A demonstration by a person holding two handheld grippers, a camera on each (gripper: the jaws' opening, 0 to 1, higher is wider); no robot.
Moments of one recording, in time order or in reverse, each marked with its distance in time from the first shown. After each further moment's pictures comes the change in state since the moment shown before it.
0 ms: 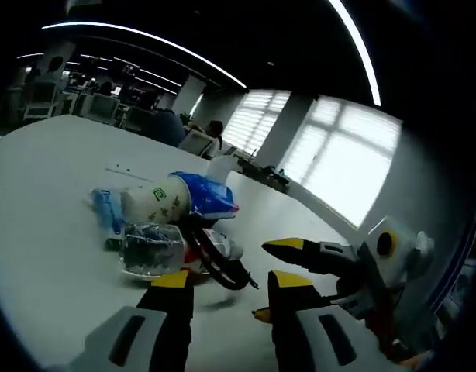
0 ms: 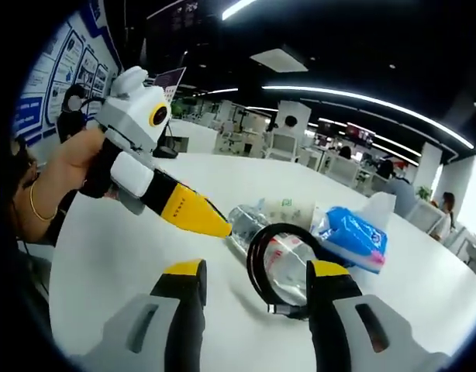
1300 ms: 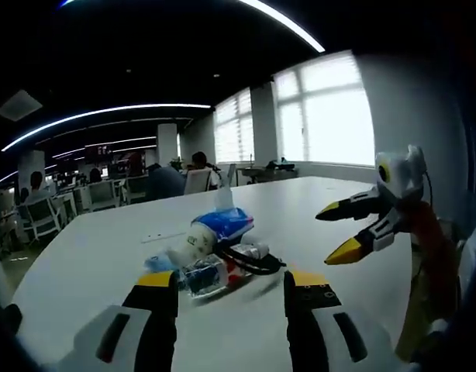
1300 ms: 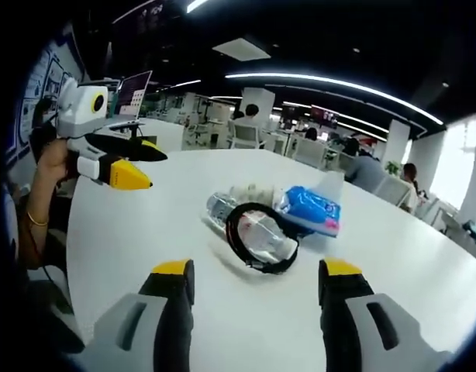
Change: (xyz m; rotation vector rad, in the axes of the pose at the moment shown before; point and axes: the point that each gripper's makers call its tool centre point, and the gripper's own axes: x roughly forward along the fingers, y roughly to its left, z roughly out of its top) left arm -0.080 -0.001 0.026 0.530 -0.100 0.130; right arm -0.071 -0.014 -0.008 0.110 0.077 -0.168
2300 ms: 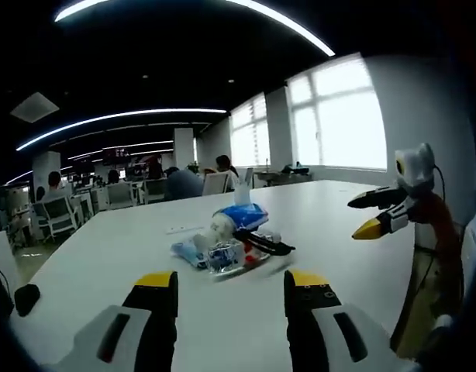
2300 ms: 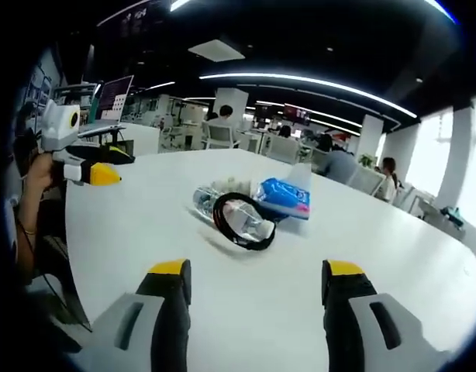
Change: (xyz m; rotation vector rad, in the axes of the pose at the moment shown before) left arm -0.058 0.018 -0.021 -0.010 -0.033 0.103; right arm -0.054 -0.009 -0.019 0.061 0.010 -0.161
